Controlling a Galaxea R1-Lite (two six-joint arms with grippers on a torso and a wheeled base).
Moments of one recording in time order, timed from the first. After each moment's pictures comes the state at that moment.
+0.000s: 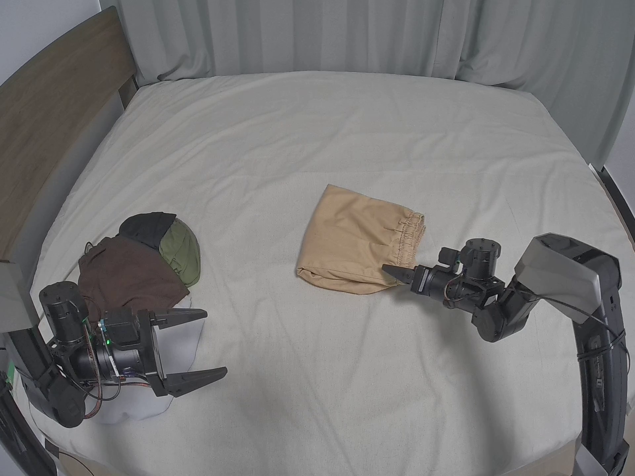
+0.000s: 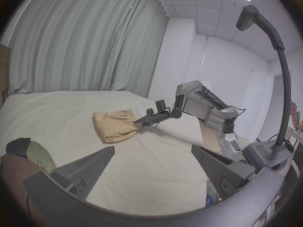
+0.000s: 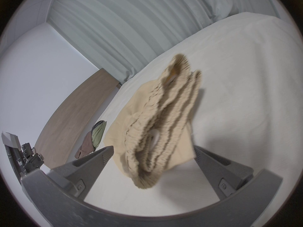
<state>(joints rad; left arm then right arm) -0.07 1.95 -0.16 -1.54 -1.03 0.23 0.24 2.53 -1.17 -1.10 0.43 0.47</state>
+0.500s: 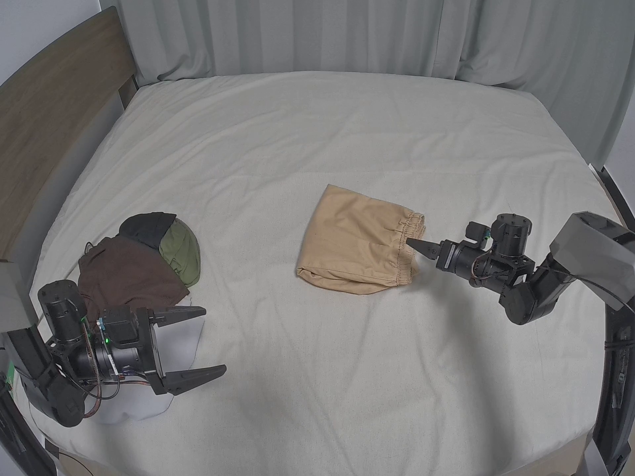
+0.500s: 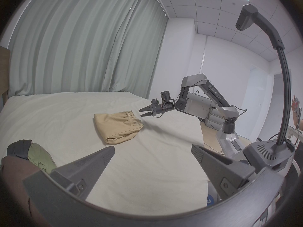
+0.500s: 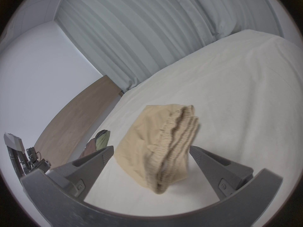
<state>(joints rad) -0.07 1.94 -0.16 -1.54 -1.03 0.23 0.18 2.35 -1.07 -1.08 0.43 0.42</state>
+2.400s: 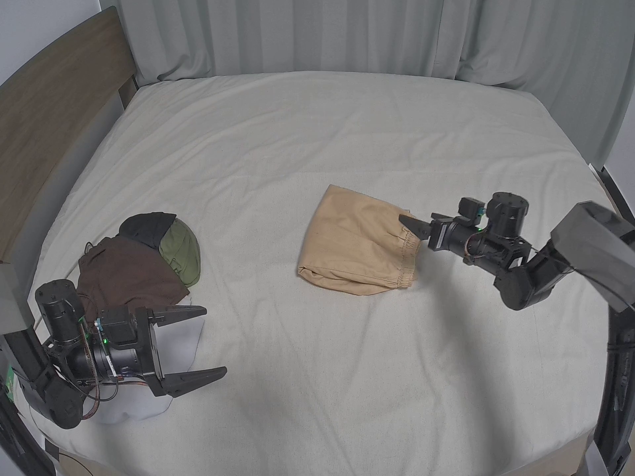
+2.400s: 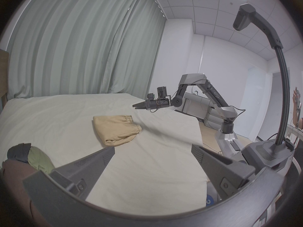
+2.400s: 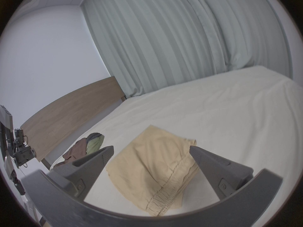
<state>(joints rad) -0.08 1.91 -0.15 -1.54 -1.03 0.23 0.22 2.31 -1.17 -1.06 0.34 0.22</state>
